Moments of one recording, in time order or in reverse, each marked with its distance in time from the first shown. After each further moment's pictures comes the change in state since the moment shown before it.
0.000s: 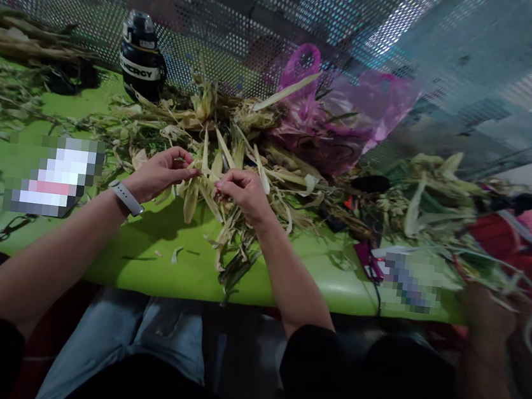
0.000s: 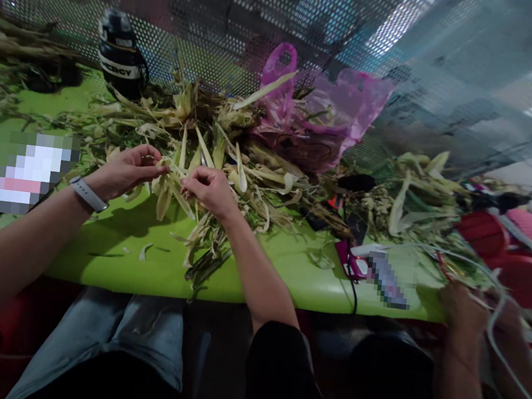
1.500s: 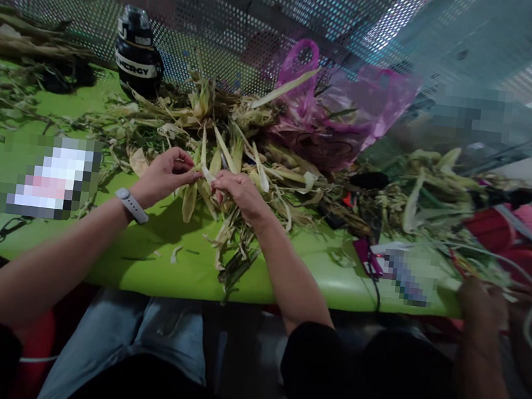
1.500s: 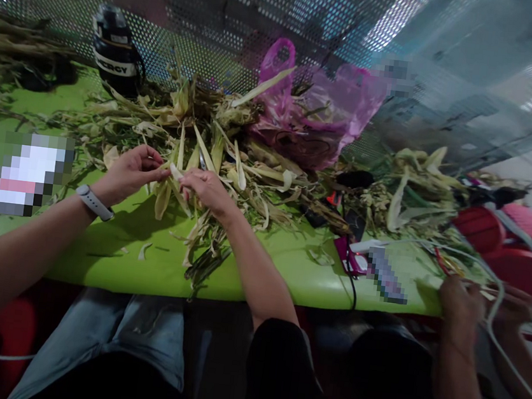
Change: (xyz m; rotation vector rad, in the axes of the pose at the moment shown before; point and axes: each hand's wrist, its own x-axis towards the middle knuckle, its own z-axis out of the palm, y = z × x) left_hand 0.001 -0.014 0.008 0.220 0.086 0.145; right_hand 0.004 0.000 -0.001 -0.074 -0.108 0.062
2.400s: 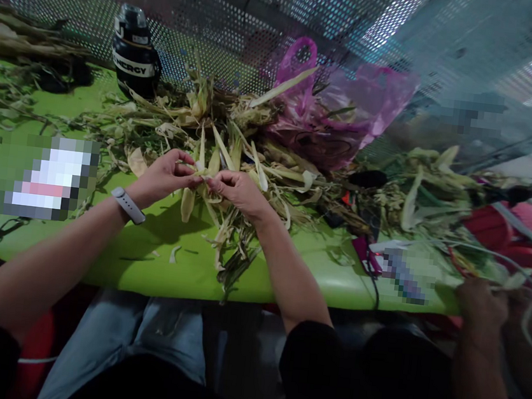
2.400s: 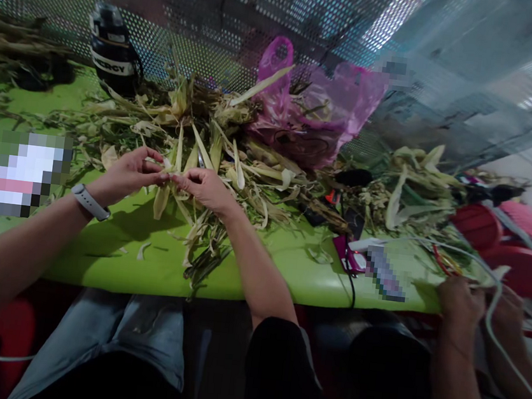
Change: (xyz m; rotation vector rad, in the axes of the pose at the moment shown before) left_hand -0.004 0.006 0.000 -0.150 -0.136 -0.103; right_hand 0.002 0.006 -0.005 -0.069 -0.042 0.016
